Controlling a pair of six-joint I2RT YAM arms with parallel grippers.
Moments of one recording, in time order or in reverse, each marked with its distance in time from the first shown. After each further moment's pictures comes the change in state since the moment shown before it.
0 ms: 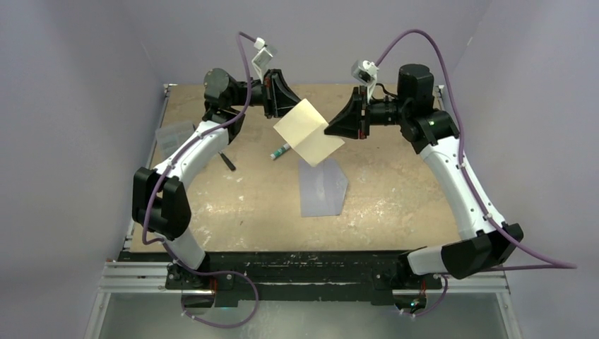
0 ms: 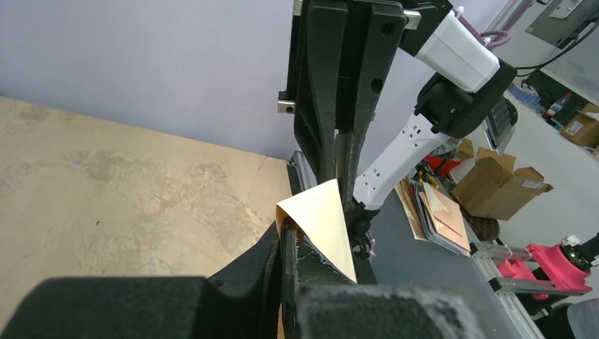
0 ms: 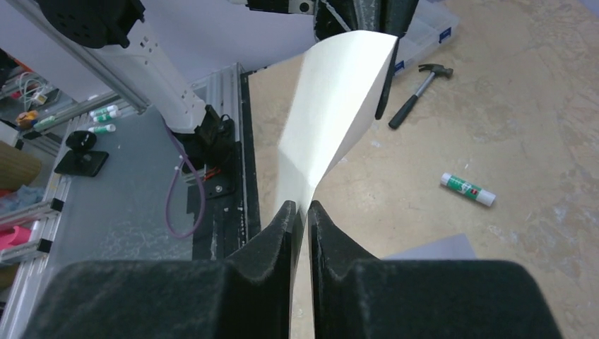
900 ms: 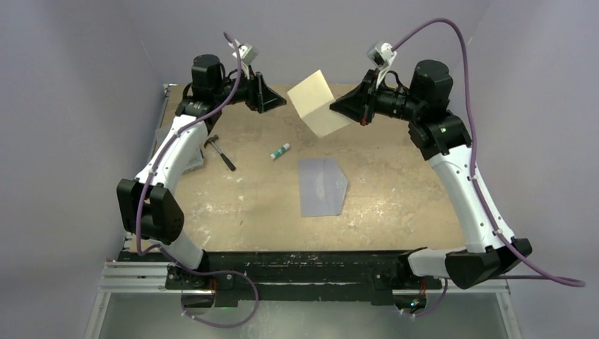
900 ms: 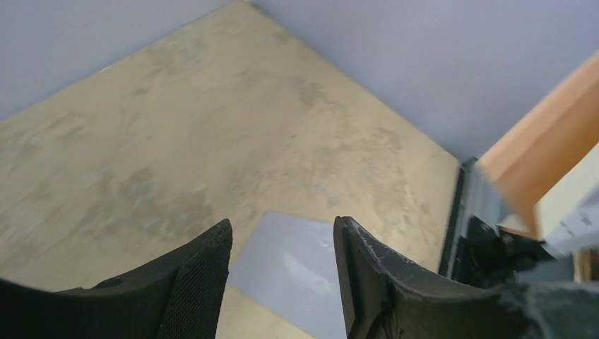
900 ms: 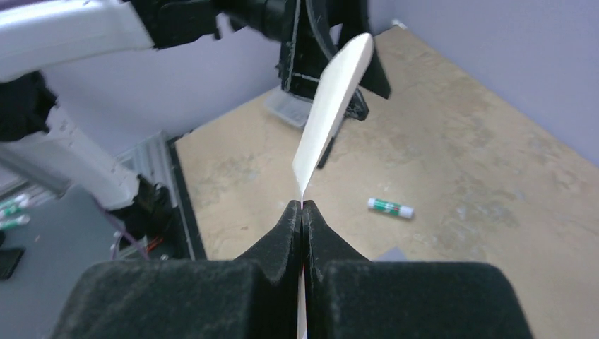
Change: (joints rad) left arm 0.141 -0.062 0.094 -0.856 -0.316 0.668; right arm 0.006 -0.051 0.038 0.115 0.259 0.137
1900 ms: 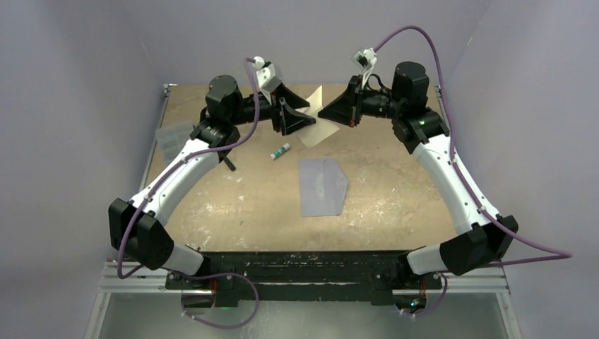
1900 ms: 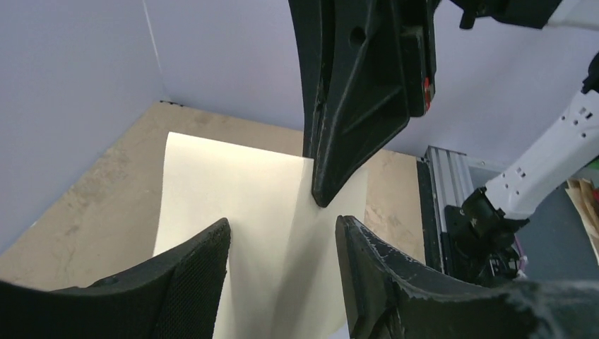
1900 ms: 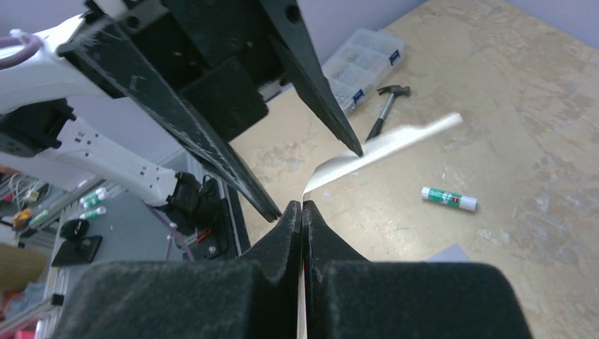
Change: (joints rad) left arm -0.233 -0.177 -0.183 0.302 -0.086 0.042; right arm 0.013 0.083 -0.080 0.140 -0.033 0.175
